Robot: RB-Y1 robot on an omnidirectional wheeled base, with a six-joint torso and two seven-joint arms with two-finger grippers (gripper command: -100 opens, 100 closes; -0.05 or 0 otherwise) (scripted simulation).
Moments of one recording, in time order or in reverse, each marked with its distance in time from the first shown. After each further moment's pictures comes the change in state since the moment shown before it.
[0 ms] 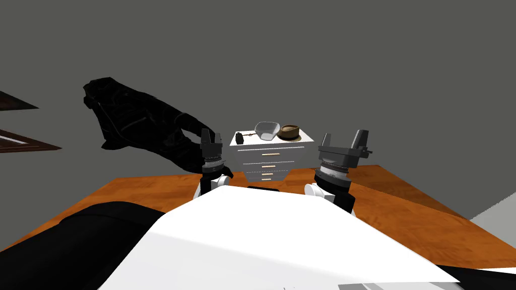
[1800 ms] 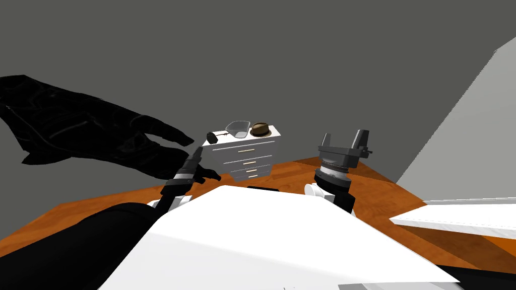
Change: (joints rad) left arm 0.330 0.271 0.398 0.044 -0.001 0.303 -0.166; right arm 0.000 0.000 0.000 0.000 0.000 0.000 0.000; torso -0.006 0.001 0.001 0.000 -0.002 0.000
